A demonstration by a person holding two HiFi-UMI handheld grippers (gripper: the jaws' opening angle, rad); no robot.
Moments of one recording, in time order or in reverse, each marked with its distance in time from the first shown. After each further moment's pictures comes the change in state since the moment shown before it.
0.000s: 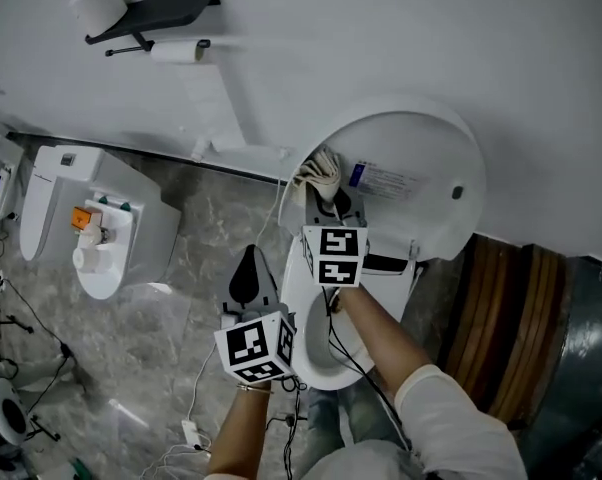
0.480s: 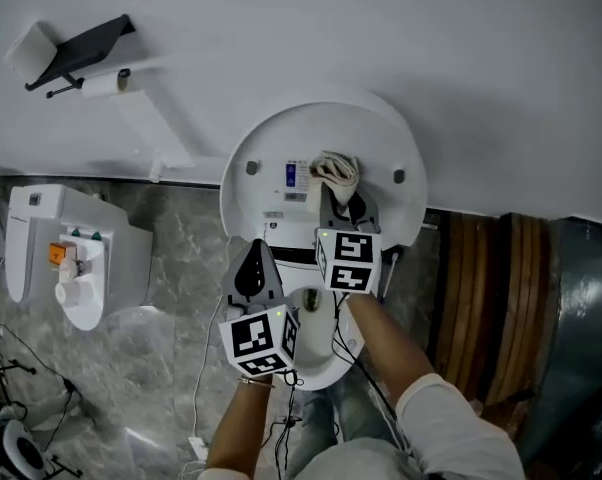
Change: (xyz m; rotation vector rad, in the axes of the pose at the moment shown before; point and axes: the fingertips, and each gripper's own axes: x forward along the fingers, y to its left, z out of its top) left arm 0.029 -0.109 -0.026 0.021 0.040 -0.186; right arm -0.065 -0.133 -0.017 0.045 0.006 -0.220
